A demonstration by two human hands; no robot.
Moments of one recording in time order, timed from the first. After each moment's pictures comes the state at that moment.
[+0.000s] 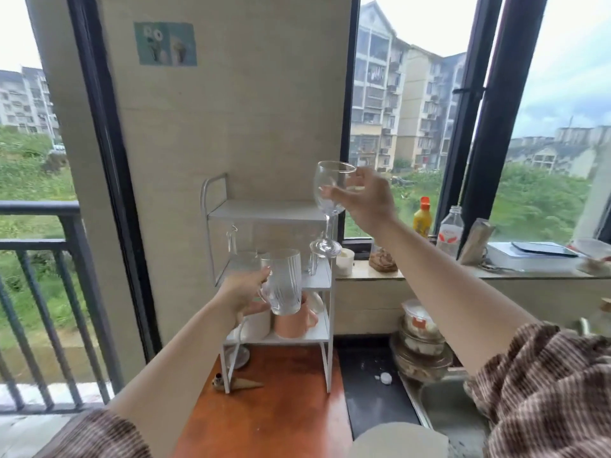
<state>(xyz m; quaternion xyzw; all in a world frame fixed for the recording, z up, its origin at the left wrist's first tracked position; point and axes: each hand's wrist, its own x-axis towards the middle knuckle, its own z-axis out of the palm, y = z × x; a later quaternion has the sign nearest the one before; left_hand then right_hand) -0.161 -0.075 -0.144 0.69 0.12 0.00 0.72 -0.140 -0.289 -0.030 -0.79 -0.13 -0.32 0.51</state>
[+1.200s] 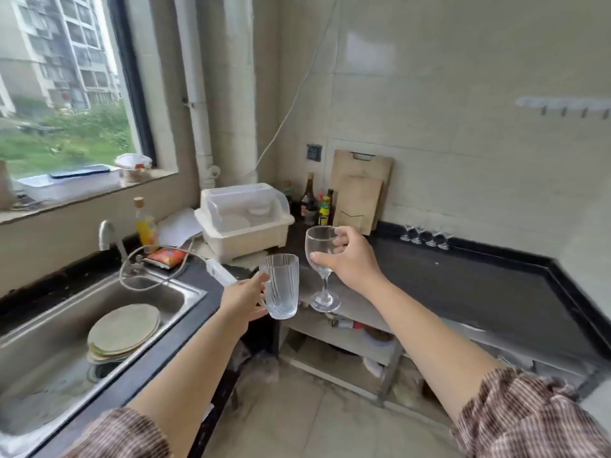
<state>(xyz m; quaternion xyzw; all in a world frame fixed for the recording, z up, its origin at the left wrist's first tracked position) -0.601 -0.738 -0.246 0.65 -0.15 -0.41 0.62 -0.771 -0.841 -0.196 -0.74 0.42 -0.38 0.36</state>
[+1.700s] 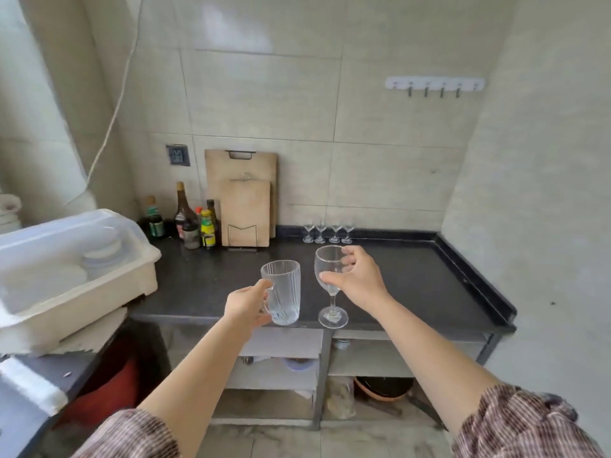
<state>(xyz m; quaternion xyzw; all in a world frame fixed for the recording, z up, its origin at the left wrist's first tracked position) -0.724 -1.054 -0.285 0.63 -0.26 -0.53 0.50 -0.935 -1.070 -0.248 -0.62 0.58 -0.42 0.31</state>
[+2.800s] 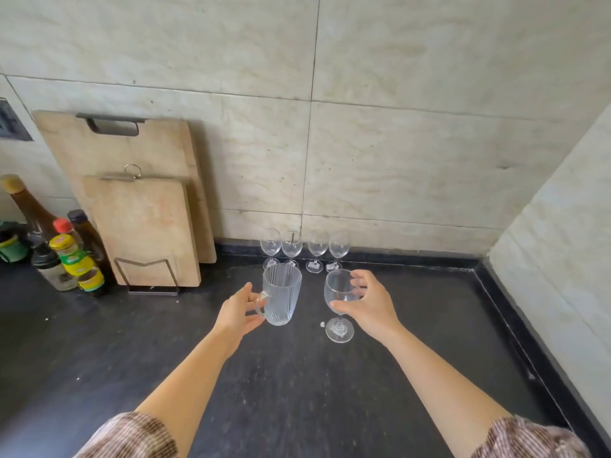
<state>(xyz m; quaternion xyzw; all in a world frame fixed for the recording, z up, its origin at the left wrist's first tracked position) -0.828 -1.529 -0.391 0.66 -0.20 -0.58 0.44 -1.070 -1.540 -0.372 -0.57 0.64 -0.32 0.40</state>
